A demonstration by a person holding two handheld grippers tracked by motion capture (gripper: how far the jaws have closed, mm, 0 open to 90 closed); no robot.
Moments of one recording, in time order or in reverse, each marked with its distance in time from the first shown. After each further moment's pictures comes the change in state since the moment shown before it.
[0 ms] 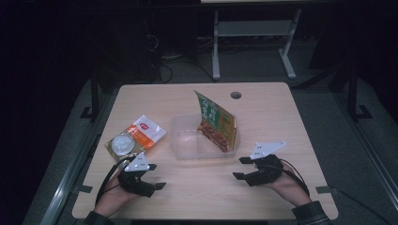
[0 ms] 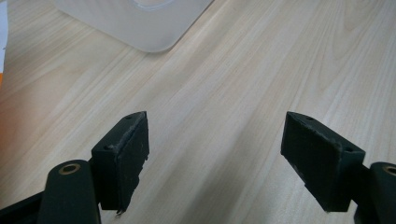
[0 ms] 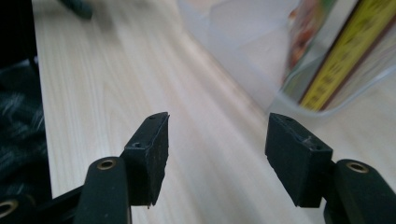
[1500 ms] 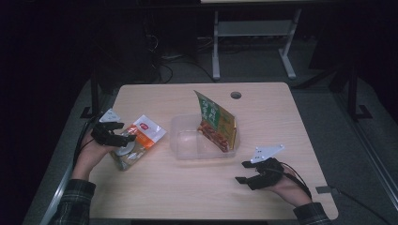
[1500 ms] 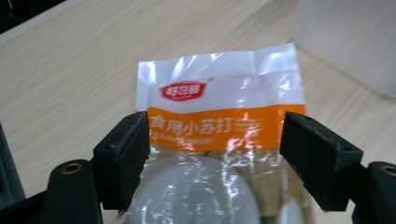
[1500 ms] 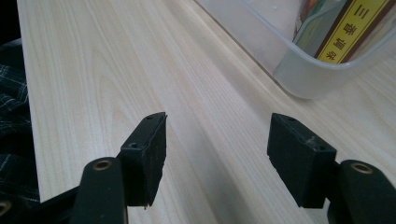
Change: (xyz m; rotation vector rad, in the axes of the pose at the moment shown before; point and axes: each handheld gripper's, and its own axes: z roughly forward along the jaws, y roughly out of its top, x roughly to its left) left arm 0.147 0.022 -0.043 0.011 0.302 -0.137; right arm -0.005 -0.015 0.007 0.043 0.000 0.008
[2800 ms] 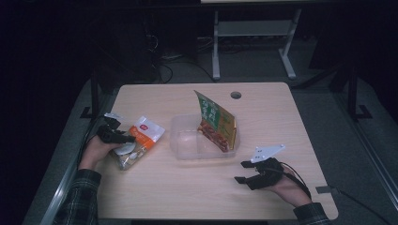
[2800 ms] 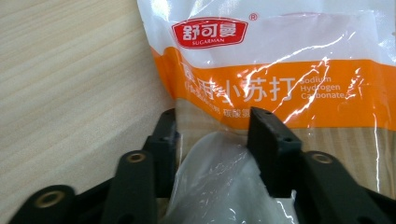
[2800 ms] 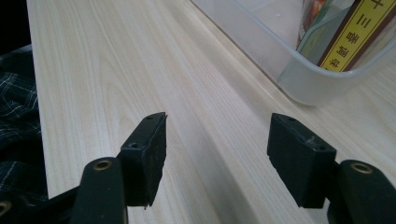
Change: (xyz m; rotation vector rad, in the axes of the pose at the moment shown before) left arm 0.040 -0.027 0.054 0.152 -0.144 -0.165; right arm 0.002 0.002 -0.001 -0.021 0.017 0.010
